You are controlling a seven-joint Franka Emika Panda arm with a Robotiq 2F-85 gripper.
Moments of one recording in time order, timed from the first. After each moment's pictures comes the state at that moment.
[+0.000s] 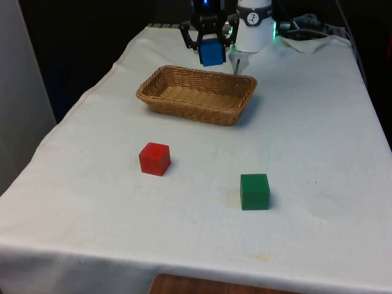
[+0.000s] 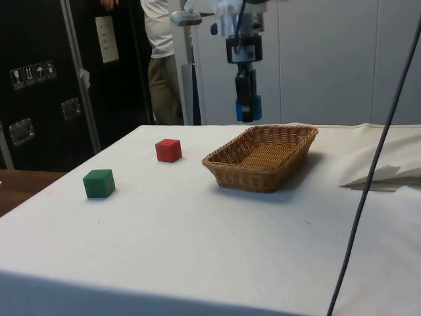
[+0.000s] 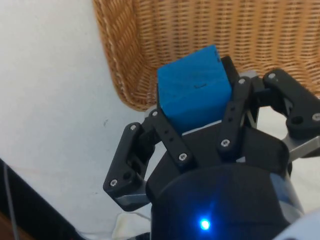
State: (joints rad) arm 0.03 -0.07 -0.24 -2.52 0.07 2.43 -0.38
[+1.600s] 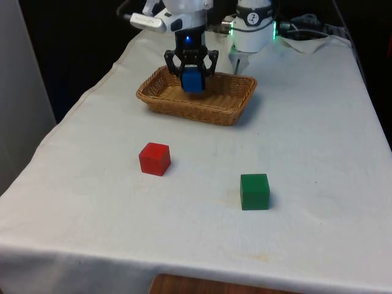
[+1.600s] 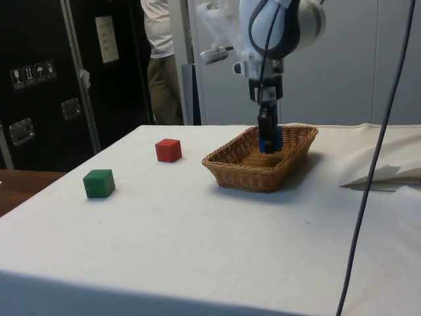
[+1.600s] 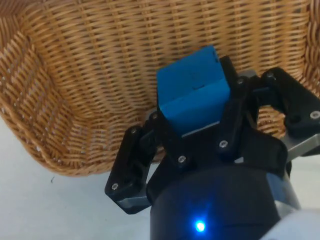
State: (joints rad) arm 0.02 0.13 -0.34 -2.60 0.05 2.70 -0.43
